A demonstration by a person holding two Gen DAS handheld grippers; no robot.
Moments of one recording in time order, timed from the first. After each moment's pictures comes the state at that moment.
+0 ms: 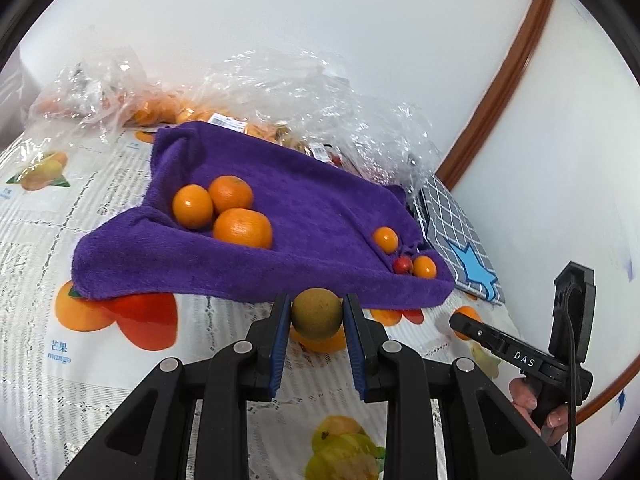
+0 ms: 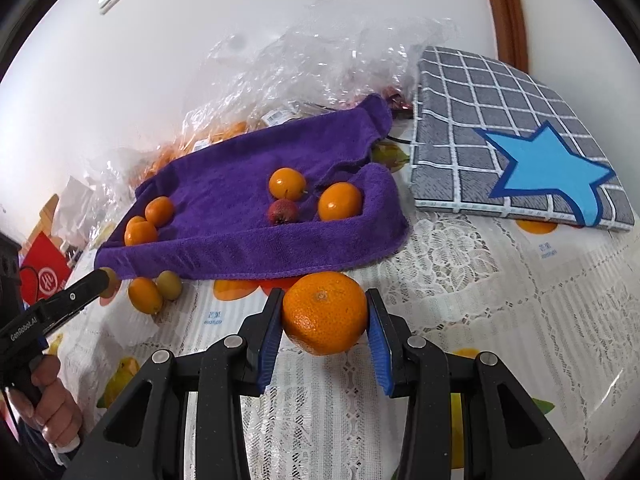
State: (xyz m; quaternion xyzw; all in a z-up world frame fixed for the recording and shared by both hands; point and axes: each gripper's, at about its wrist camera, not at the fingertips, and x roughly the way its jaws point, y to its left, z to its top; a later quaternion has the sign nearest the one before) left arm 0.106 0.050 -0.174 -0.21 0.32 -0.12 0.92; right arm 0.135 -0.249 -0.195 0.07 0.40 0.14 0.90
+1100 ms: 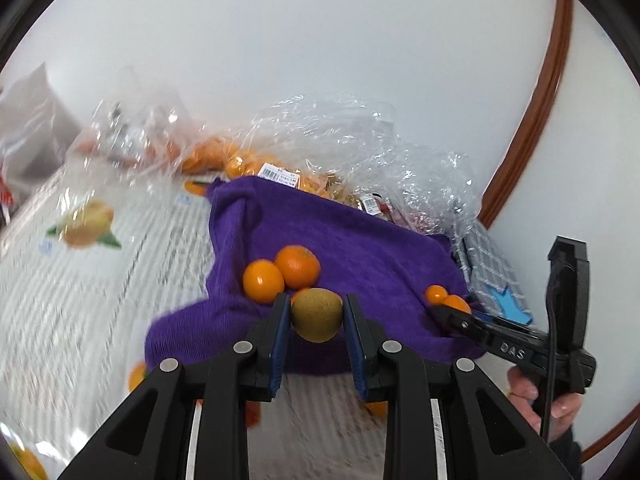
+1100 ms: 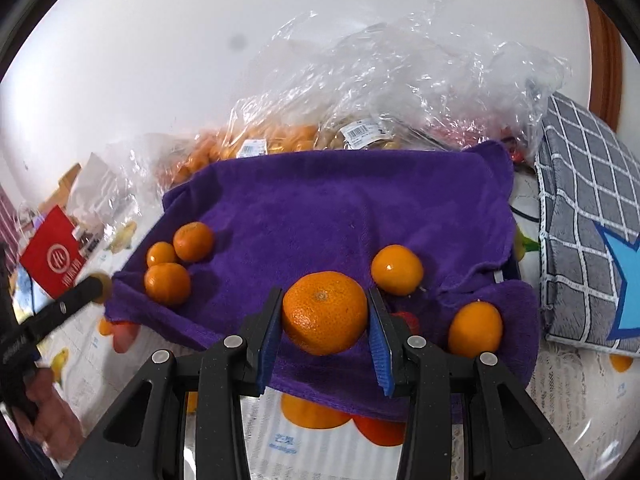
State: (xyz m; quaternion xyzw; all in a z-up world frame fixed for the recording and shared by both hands) left arm 0.133 0.088 -0.153 -0.18 0.28 -0.05 0.94; right arm 0.213 -0.157 -0.179 0.00 0.40 0.22 0.89
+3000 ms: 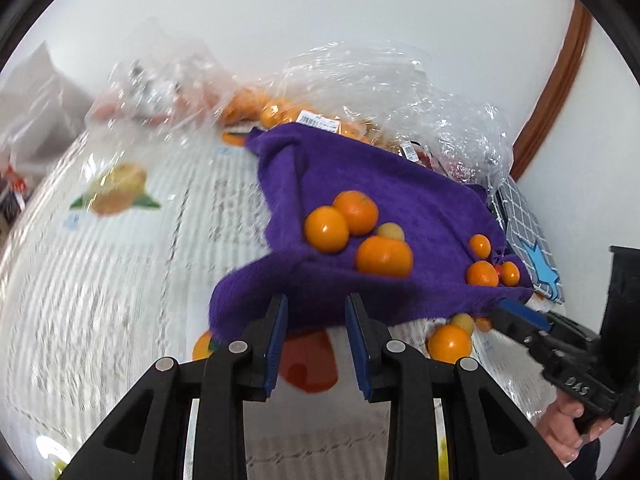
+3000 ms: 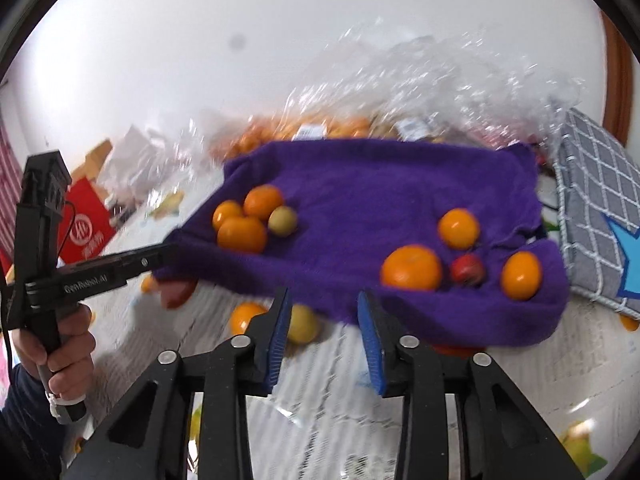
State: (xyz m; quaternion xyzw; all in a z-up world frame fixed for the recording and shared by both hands) left arm 0.132 0.123 -0.178 -0.17 0.38 -0.04 0.91; right arm 0.147 -0.128 -0.175 -0.02 0.39 0.26 0.88
